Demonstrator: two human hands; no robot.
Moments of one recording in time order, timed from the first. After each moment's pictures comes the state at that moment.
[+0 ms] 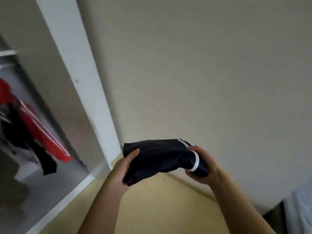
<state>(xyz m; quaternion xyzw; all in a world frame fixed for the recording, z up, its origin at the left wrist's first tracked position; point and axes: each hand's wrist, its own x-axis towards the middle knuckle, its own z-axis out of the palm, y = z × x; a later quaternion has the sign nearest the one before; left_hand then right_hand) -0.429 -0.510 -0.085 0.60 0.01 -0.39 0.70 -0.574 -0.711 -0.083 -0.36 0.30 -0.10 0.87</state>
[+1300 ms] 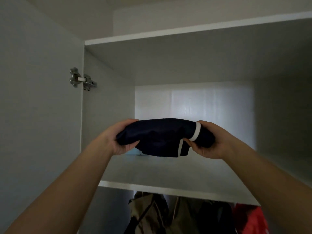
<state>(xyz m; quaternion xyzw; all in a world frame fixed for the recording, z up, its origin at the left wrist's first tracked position) 0.105 0.126 0.276 0.55 0.13 0.19 0.80 0.234 -0.107 0.270 -0.49 -0.19 0.31 0.79</state>
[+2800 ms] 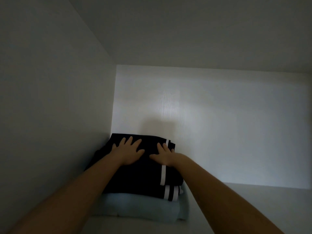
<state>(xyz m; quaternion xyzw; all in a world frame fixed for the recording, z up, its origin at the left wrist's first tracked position) 0.552 0.395 0.231 0.97 0.16 0.15 0.03 0.615 0.237 0.235 -0.94 -0.30 0.02 0.18</state>
